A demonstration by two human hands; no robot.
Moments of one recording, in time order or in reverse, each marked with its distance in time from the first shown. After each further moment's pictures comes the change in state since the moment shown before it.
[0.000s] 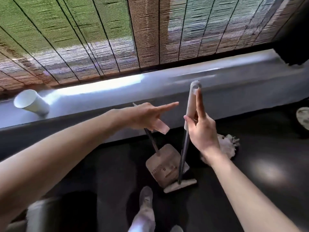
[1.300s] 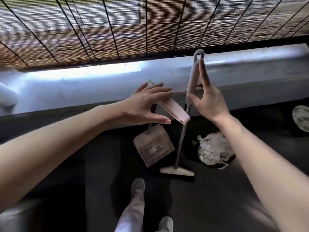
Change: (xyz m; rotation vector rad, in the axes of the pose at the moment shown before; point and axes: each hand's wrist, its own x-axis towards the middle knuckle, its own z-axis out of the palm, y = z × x) left_hand 0.036 -0.081 -0.014 -0.108 0.216 0.137; right_hand 0.119 0.079 0.072 -0.223 -0.336 0.100
